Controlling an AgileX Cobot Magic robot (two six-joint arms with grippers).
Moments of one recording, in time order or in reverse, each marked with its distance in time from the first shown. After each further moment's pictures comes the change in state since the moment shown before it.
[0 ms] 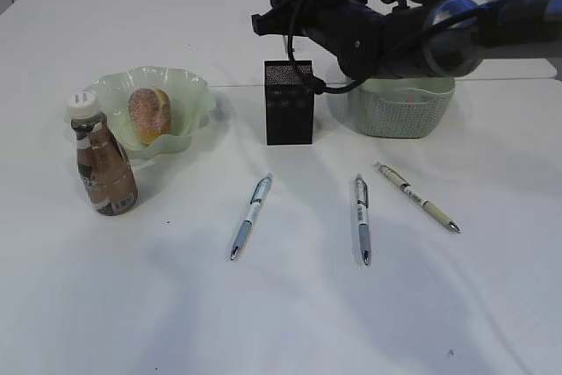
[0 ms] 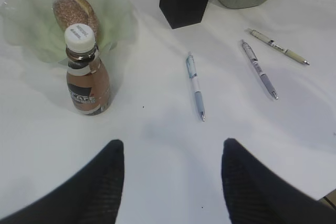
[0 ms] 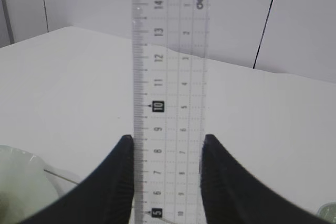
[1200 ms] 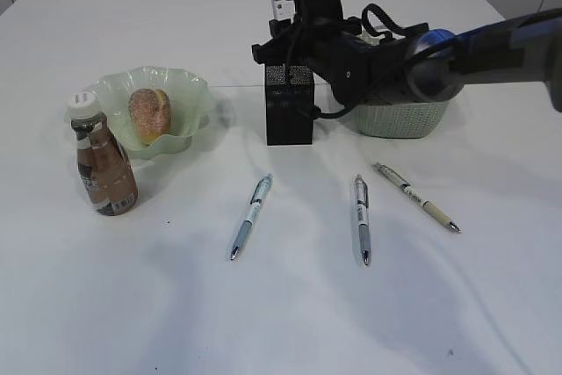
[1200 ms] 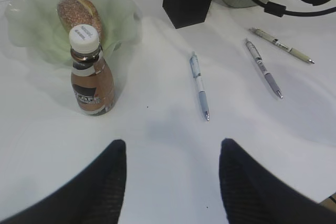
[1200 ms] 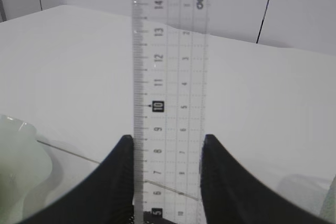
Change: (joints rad) left arm 0.000 0.000 0.000 0.016 0.000 0.000; right arm 0.002 0.078 0.000 0.002 -0.034 0.018
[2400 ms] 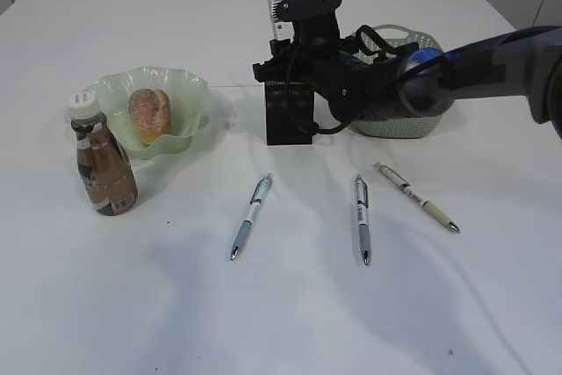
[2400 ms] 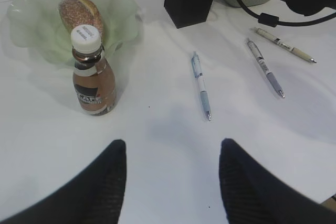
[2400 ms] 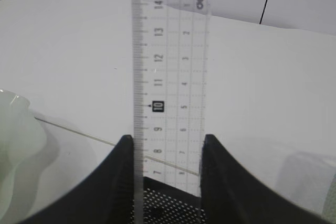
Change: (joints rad) left arm 0.000 0.000 0.000 0.007 0.000 0.000; right arm 0.000 0.050 0.000 0.003 -0.011 0.002
